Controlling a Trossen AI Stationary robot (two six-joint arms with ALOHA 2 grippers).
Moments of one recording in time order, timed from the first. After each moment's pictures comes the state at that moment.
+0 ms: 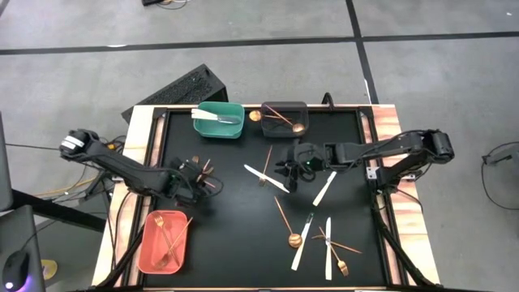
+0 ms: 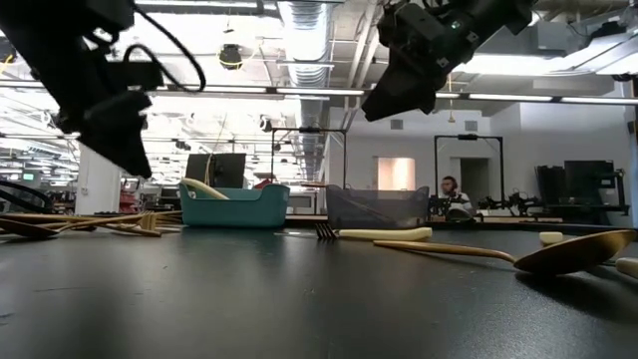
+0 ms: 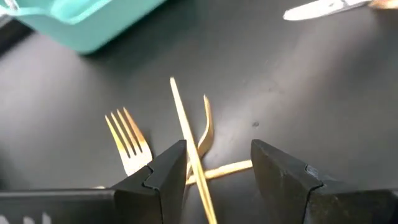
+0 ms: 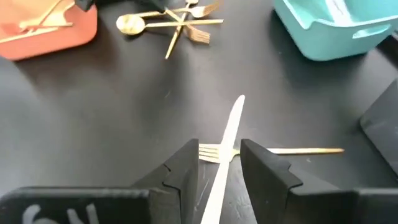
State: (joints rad) left arm -0.34 1.22 0.63 -0.83 -0.68 -1.10; right arm 0.00 1.42 0.94 -0.17 0.14 0.24
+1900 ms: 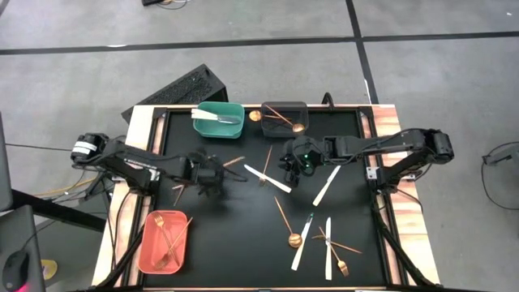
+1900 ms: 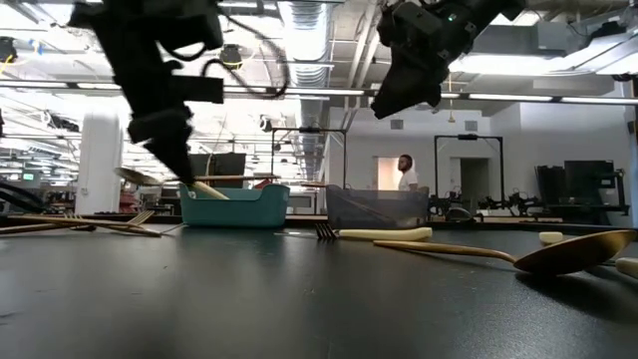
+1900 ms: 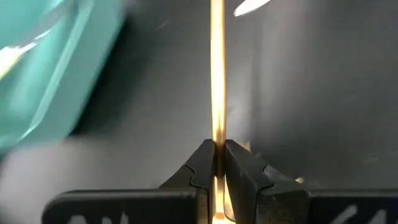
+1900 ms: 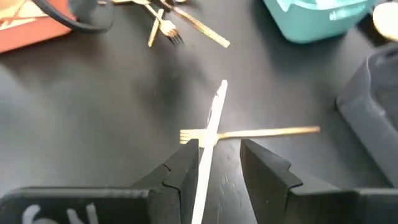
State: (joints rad) left arm -0.06 1.38 0.79 -0.67 -0.47 -0.34; right arm -0.04 1.42 1.04 -0.38 0.13 0.29
